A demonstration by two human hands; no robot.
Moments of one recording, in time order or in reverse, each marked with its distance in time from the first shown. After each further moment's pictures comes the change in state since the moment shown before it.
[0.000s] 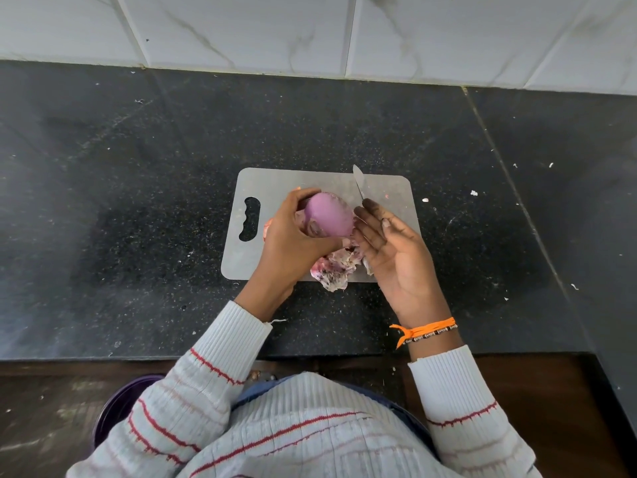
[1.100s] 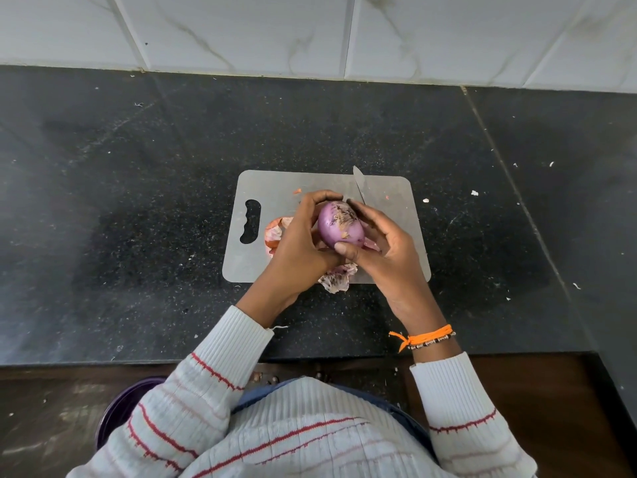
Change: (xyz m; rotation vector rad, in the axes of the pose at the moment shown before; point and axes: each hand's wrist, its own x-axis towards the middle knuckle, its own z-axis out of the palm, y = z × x) left_hand -0.004 0.001 0.004 -0.144 -0.247 0.057; right_hand -0.010 0.003 0.005 -0.634 -0.150 -0.230
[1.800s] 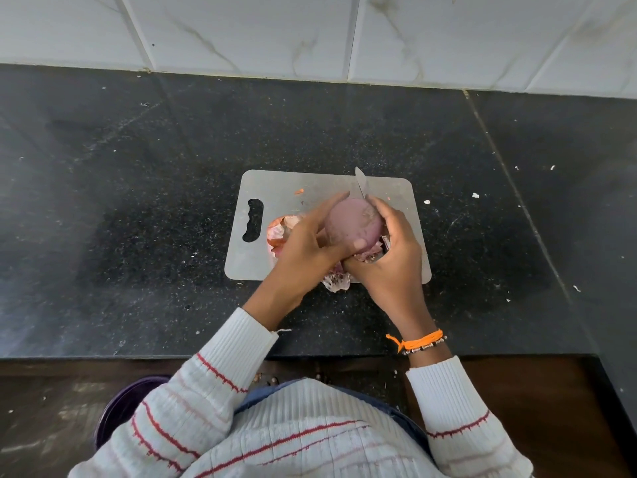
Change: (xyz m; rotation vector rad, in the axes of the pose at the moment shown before) left_hand -0.006 0.008 0.009 0.016 0.027 -0.034; right_hand -0.005 0.010 0.004 -0.486 0.250 -0.244
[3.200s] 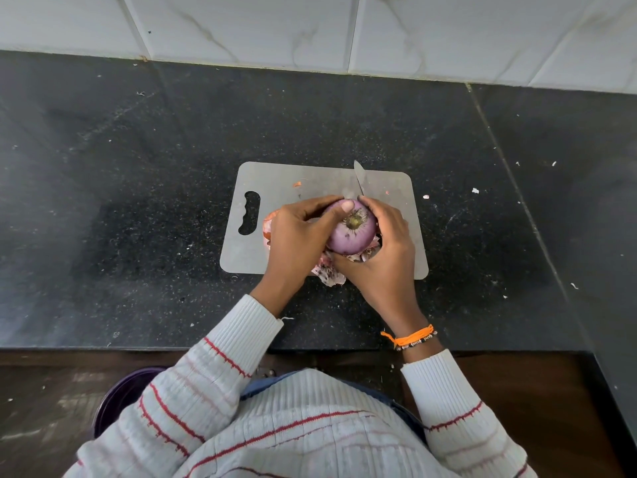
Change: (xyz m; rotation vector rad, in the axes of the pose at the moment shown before) left_hand 0.010 -0.002 0.007 0.084 0.321 0.048; right_hand -0.003 0.005 0.002 -0.105 -0.007 -0.100
